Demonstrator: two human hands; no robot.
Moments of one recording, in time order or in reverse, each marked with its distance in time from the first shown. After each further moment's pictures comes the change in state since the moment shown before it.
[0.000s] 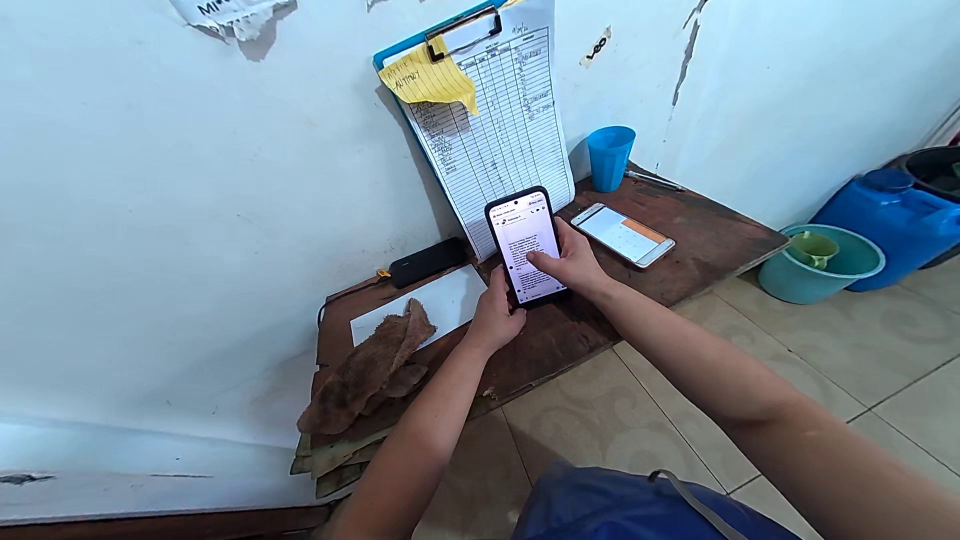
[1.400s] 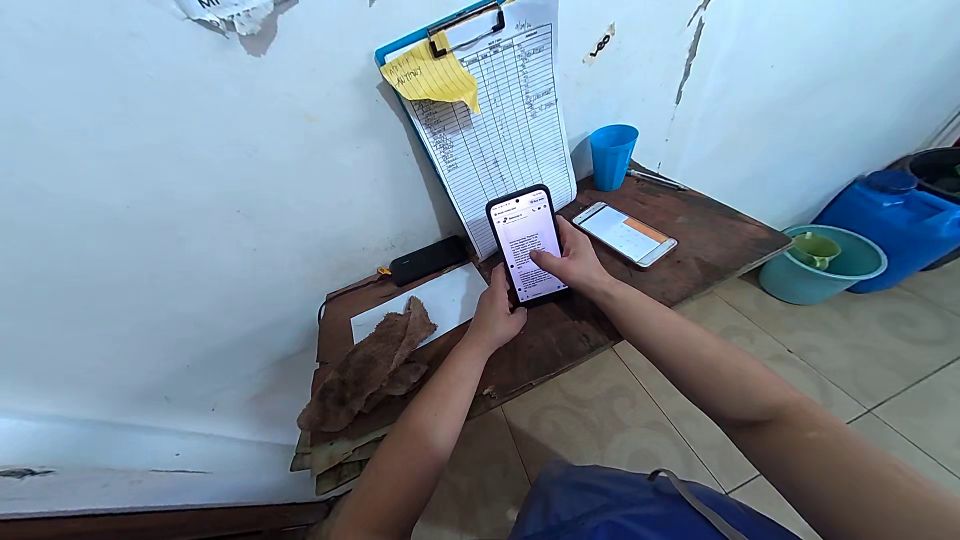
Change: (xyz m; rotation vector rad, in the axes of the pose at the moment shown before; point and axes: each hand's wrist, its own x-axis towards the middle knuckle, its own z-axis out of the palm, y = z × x) left_hand 0.000 0.000 0.000 -0.017 0.007 0.001; right_hand -0.001 -0.002 0.000 0.000 -0.006 0.015
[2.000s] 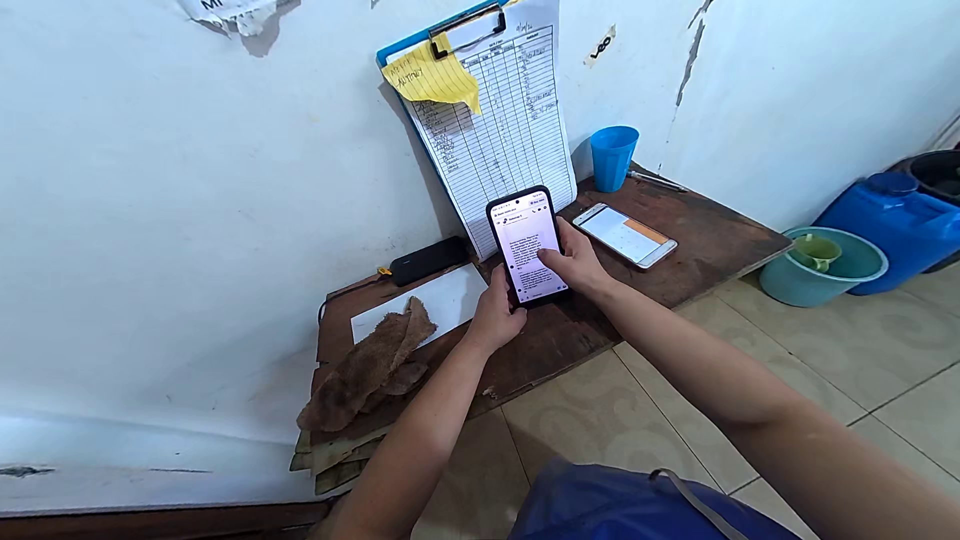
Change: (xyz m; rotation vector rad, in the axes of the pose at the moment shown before) left_hand 0.000 0.003 -0.001 0.026 -0.013 -0.015; right_hand 0.000 -0.001 -0.002 0.002 -0.017 -0.012
